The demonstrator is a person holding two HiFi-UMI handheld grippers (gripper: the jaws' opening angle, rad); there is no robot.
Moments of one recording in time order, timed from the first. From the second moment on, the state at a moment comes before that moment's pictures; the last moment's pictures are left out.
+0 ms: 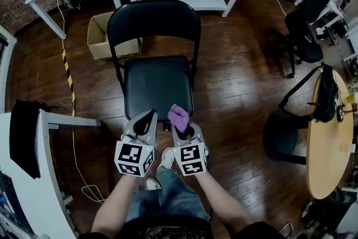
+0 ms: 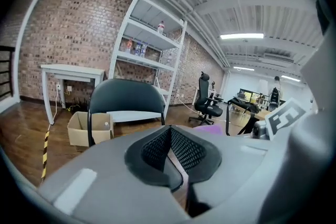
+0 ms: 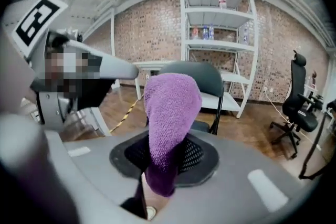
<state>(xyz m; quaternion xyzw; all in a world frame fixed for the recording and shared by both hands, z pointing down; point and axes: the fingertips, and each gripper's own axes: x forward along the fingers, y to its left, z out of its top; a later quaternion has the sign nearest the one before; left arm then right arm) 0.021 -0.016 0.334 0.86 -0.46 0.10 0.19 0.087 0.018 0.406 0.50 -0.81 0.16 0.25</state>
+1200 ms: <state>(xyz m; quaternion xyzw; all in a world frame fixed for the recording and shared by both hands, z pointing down) -0.018 0.249 0.166 0.88 -0.46 0.01 0.12 0.027 0.250 0.162 0.53 -0.84 0.05 0.08</state>
